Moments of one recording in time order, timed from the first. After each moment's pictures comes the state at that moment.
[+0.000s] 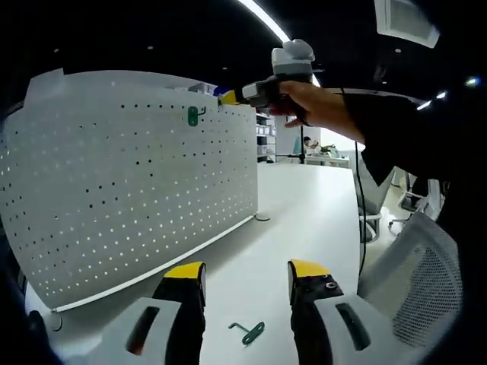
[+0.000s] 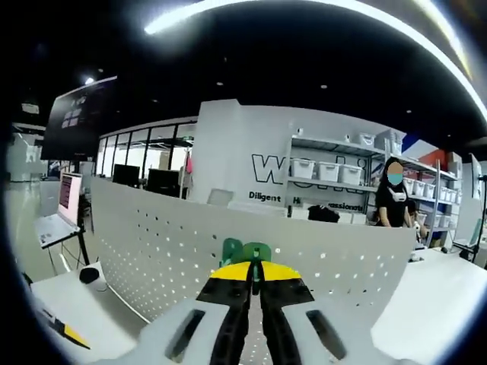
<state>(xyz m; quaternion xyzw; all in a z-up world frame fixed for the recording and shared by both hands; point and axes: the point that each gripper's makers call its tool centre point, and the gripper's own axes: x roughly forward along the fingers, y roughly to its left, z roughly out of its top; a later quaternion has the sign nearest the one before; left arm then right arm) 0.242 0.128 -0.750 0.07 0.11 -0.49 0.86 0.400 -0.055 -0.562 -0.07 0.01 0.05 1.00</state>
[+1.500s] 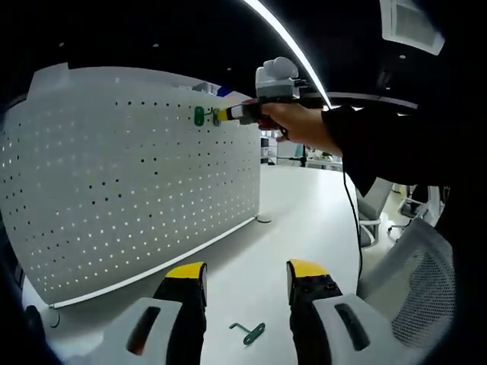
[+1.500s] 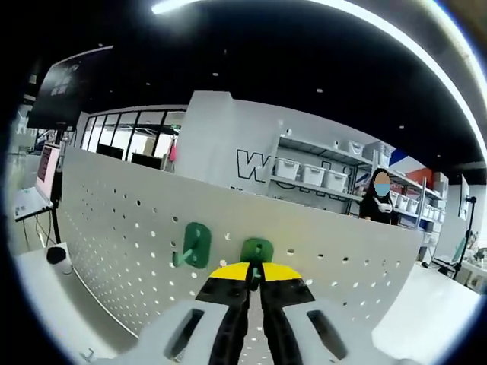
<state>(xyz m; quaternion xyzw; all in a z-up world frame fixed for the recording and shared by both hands) 0.247 0.131 -0.749 0.05 0.12 -0.49 0.86 0.436 -0.076 -0.588 -0.12 0.02 0.00 0.99</state>
